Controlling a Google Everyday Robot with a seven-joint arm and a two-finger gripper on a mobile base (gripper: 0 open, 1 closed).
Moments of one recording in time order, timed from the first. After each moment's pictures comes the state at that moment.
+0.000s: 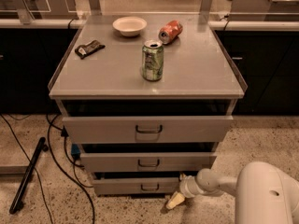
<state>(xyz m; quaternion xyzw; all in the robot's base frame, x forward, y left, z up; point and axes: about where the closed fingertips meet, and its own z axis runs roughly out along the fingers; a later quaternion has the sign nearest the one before) 0.555 -0.149 0.172 -0.49 0.82 0.17 0.25</state>
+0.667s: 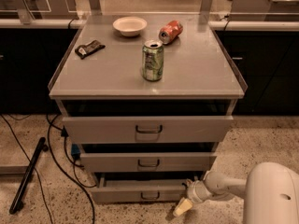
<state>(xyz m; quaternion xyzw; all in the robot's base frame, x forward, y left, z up) 0.515 -0.175 0.185 -0.47 0.84 0.20 0.21</state>
